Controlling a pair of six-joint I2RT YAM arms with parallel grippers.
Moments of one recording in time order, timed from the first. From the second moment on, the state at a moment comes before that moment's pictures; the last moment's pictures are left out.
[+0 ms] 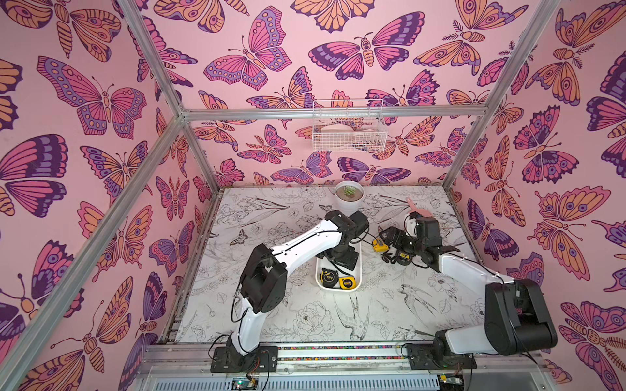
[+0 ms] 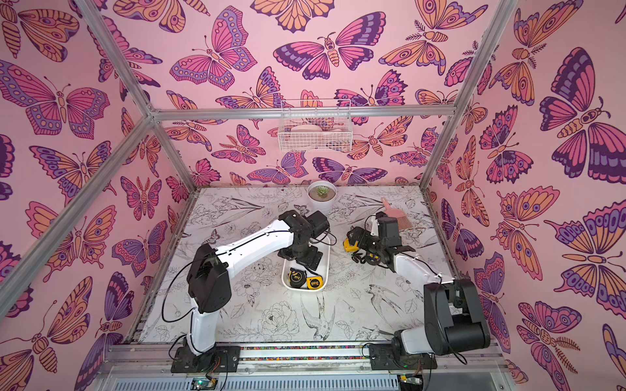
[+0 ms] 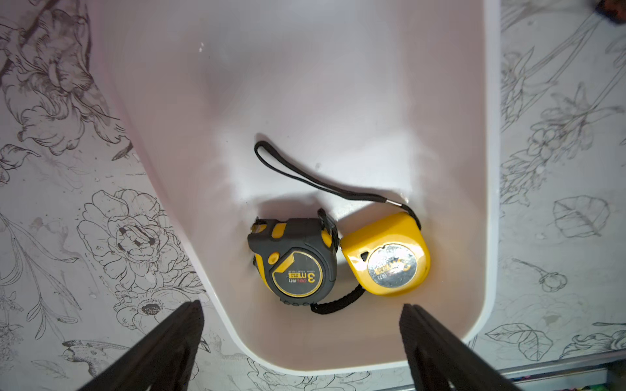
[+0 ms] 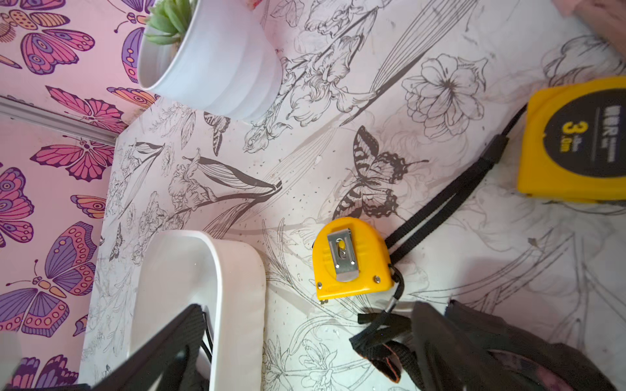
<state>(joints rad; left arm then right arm) -0.87 2.04 1.82 -1.30 -0.09 -0.45 0.21 1.41 0.73 -0.04 -0.31 0.54</state>
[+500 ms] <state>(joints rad) -0.90 2.14 1.80 -1.33 -0.07 -0.48 0.21 1.31 0.72 -0.07 -0.31 0.51</state>
